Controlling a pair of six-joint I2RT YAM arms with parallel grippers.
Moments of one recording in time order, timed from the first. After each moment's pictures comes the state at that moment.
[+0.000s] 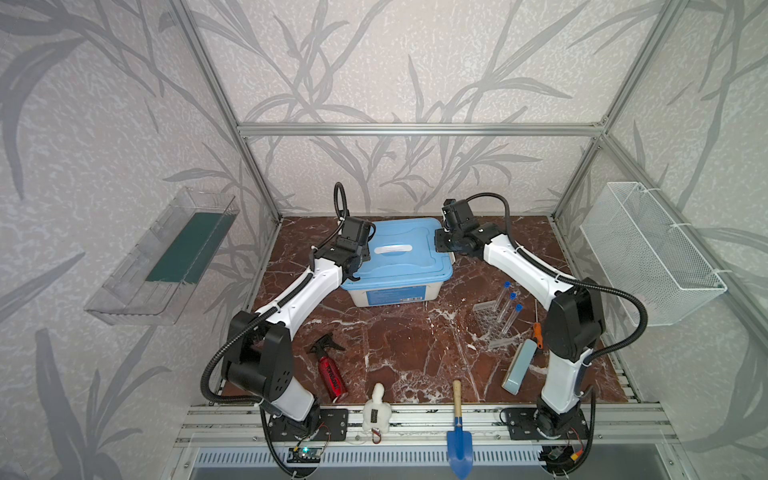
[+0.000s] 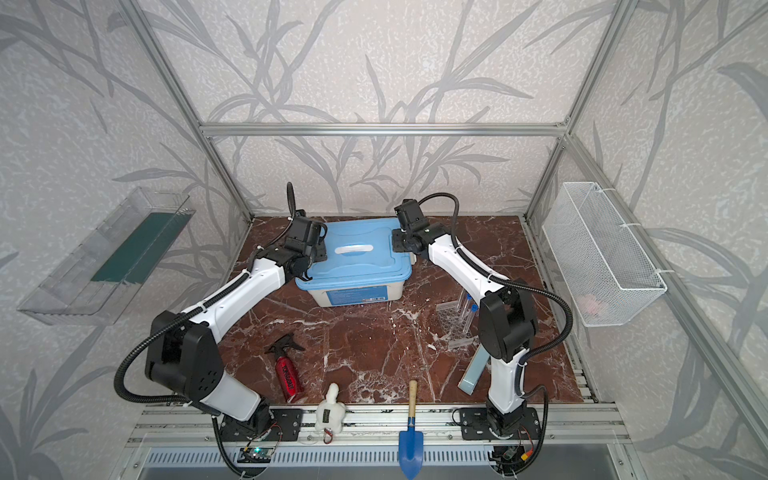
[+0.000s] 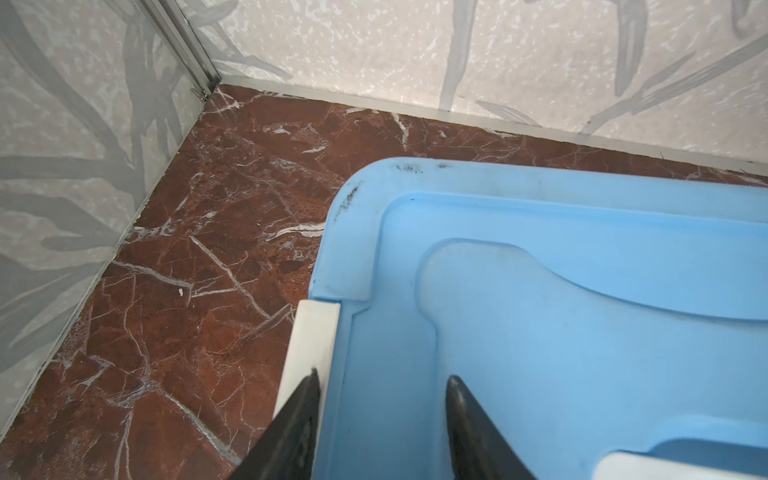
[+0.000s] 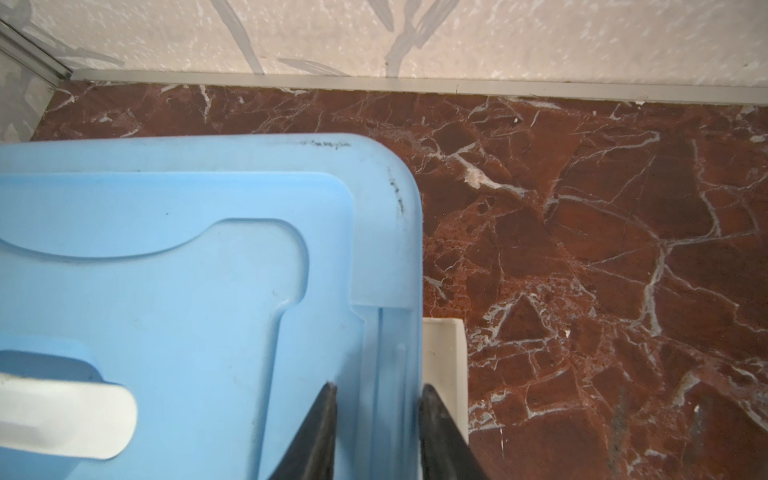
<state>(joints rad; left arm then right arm) -0.36 1.59 1.28 -0.49 -0.44 -0.43 0.53 1.91 1.72 -0.64 0.10 0.36</state>
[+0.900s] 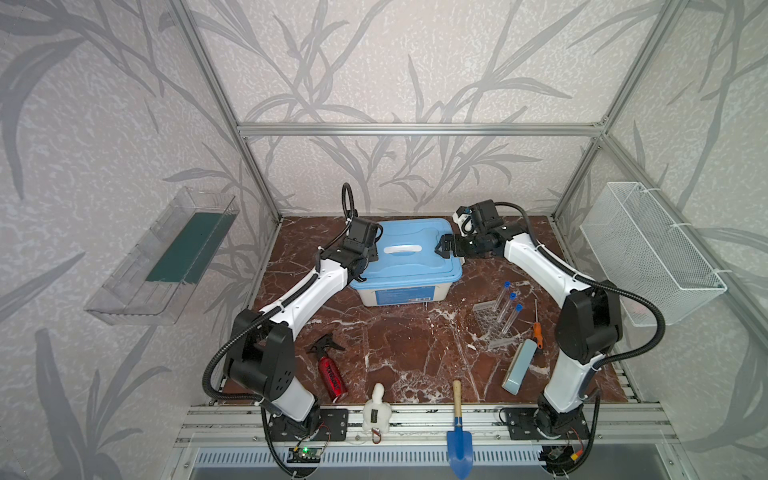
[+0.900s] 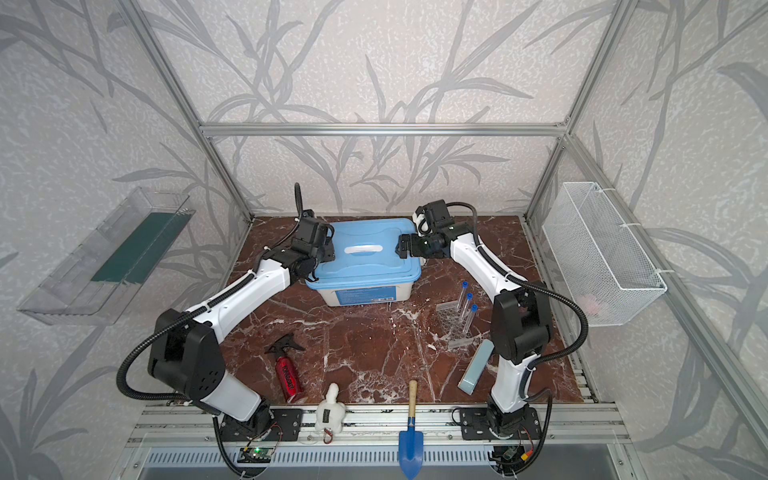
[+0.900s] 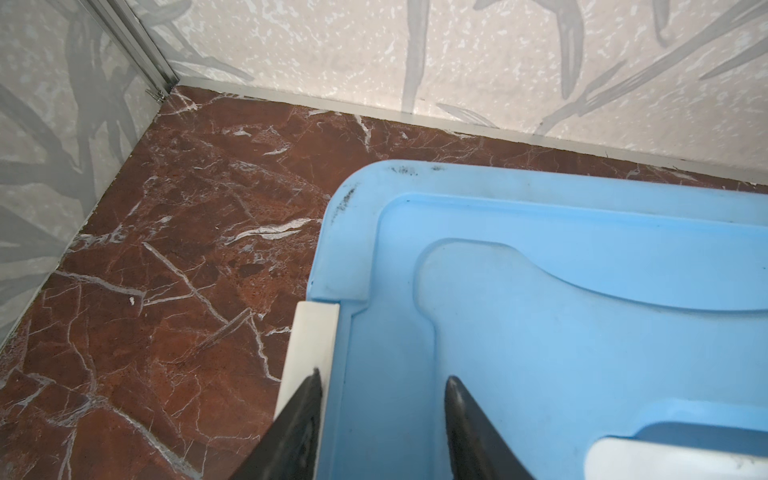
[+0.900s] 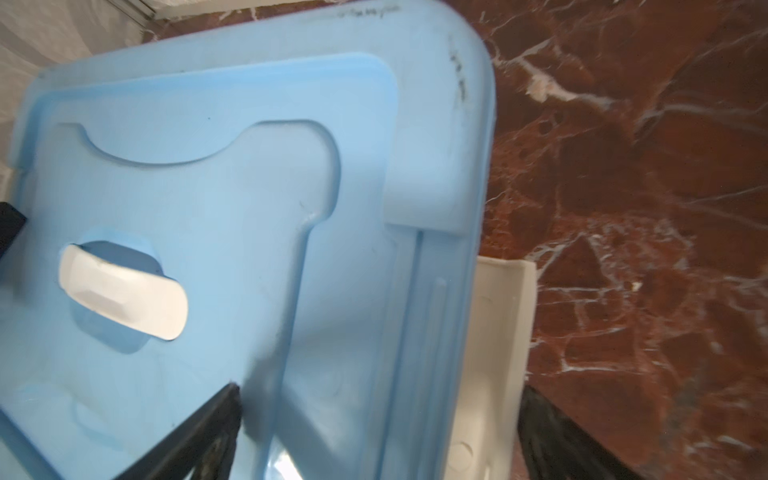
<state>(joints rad) -0.40 1.59 1.28 -0.44 -0.40 -0.45 0.35 1.84 1.57 -0.64 -0.33 0.31</state>
